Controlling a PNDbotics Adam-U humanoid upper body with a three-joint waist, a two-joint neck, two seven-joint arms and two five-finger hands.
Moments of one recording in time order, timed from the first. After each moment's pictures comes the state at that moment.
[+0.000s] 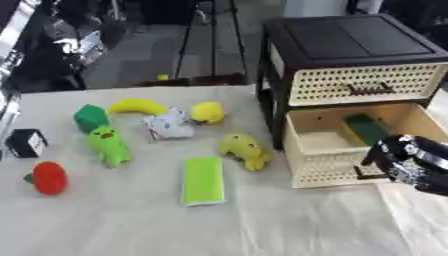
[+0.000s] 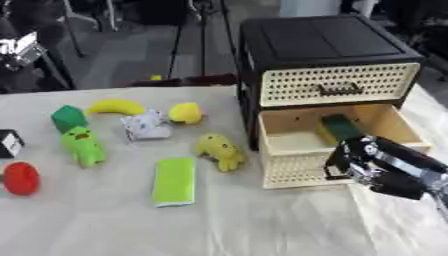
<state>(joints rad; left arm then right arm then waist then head) -0.56 0.59 -0.05 -1.86 -0.34 0.14 -0.08 -0.33 -0.55 0.06 -1.50 0.39 -0.41 0.59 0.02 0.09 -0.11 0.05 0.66</state>
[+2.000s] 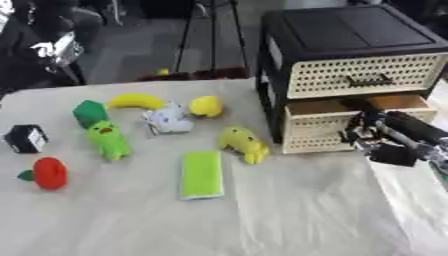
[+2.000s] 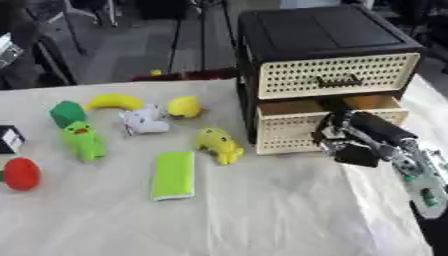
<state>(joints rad) -0.51 0.57 -0.03 -1.87 -0.34 0.14 -0.07 -0.55 -0.48 0.07 -1.24 0.87 -0.44 0.29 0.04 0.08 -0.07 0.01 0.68</state>
